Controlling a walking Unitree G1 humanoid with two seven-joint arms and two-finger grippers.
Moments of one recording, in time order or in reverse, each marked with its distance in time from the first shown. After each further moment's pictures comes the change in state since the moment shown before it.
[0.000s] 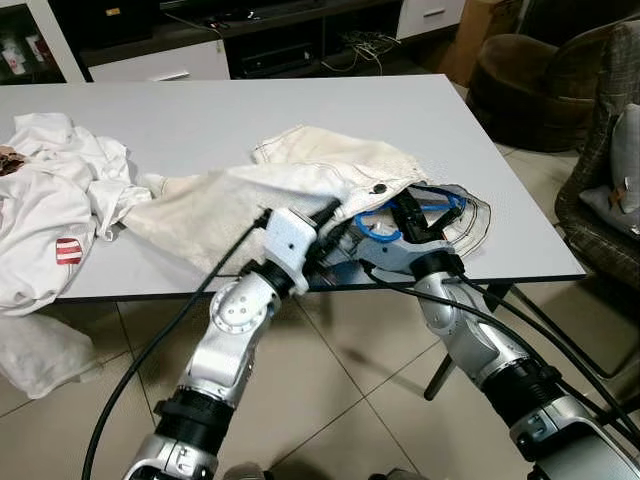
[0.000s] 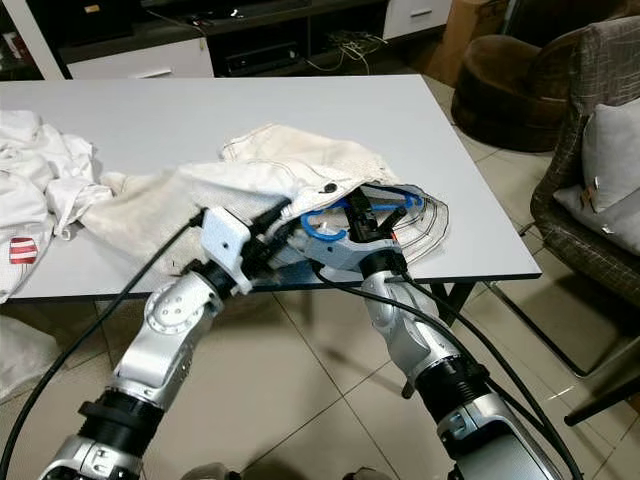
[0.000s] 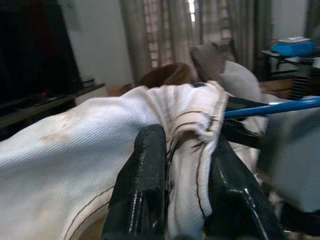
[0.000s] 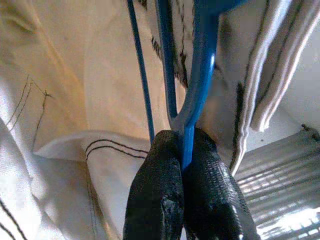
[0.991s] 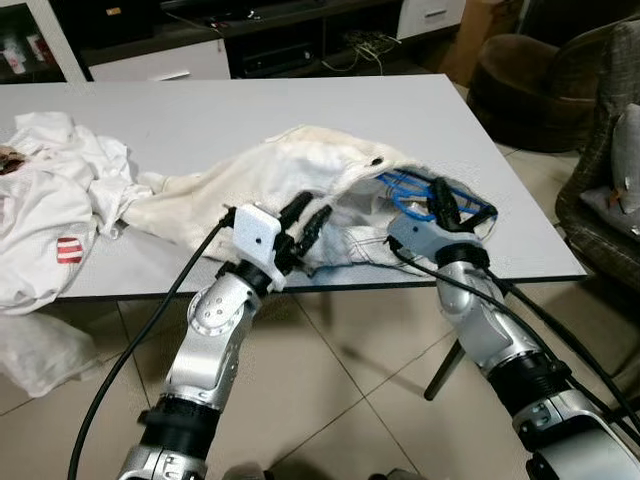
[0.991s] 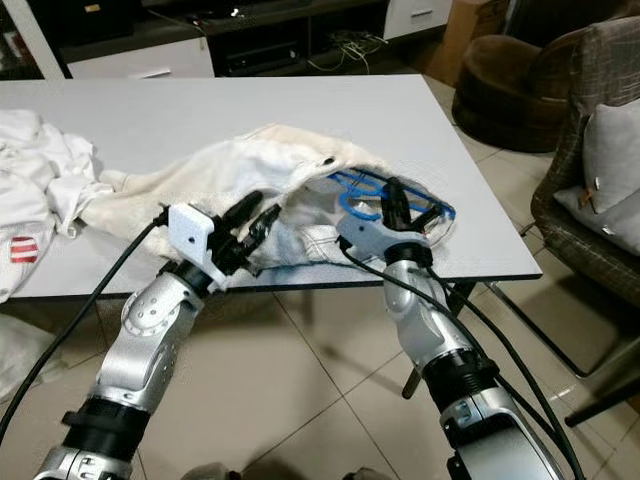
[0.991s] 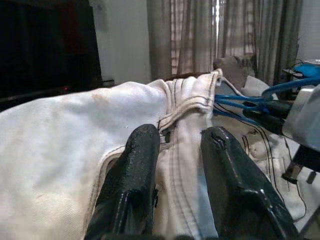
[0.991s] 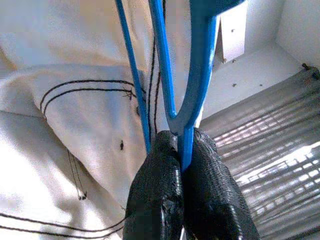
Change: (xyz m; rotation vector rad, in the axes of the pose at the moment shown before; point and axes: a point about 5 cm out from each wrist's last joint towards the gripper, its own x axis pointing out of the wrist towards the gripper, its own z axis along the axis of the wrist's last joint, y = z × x) left arm -0.018 0.025 0.002 -0.069 -0.032 0.120; right arm 0.004 -0.014 -0.031 0.085 0.225 -0.068
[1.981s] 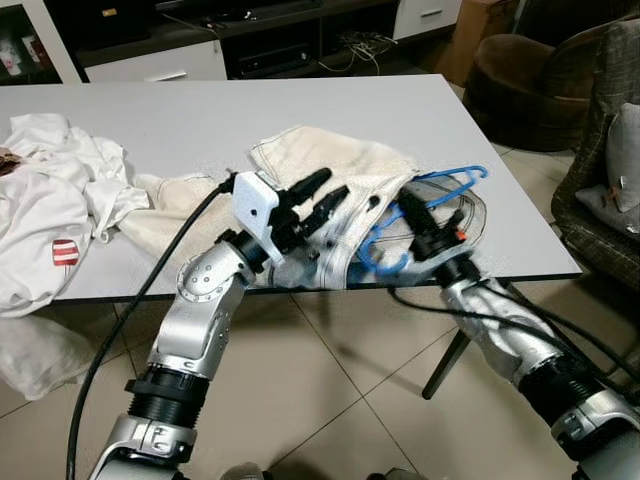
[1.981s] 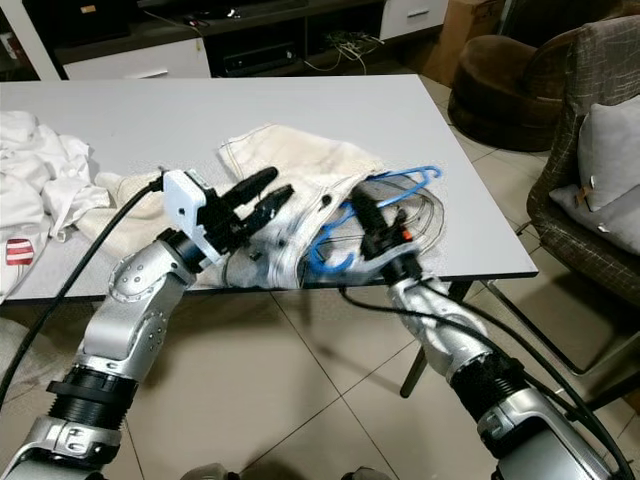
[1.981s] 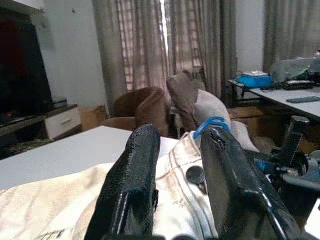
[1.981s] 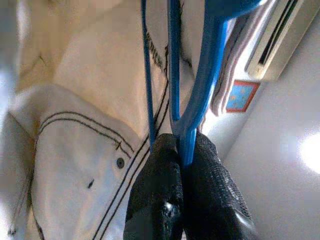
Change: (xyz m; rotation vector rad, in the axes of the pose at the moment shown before) left arm 0.016 0.008 0.032 0.000 -0.050 -0.222; right arm -0.020 0.009 0.008 -0.536 -0.434 0.031
